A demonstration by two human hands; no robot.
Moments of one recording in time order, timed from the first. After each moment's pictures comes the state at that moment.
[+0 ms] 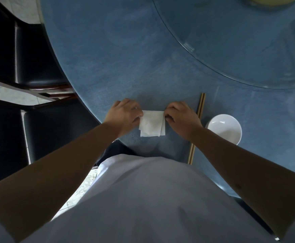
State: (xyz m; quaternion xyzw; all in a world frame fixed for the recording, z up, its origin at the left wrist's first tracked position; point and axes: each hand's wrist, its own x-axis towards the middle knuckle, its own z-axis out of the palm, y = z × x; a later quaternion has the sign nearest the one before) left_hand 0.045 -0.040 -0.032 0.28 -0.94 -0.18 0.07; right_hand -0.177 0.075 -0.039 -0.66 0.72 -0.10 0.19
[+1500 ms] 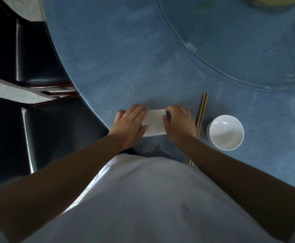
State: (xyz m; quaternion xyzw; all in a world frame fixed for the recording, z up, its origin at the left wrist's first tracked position) left_hand 0.050 -0.004 -0.039 0.32 -0.93 -0.18 -0.01; right_hand -0.134 0.076 -0.028 -0.48 0.85 -0.12 0.19
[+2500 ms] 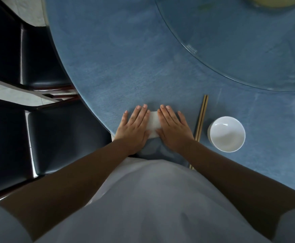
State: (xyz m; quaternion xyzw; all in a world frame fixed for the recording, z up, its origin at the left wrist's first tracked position) left_hand 0.042 0.018 -0.054 0.35 -0.93 -0.10 -0.09; right_hand -0.133 0.097 -0.059 -0.68 0.72 0.03 0.14
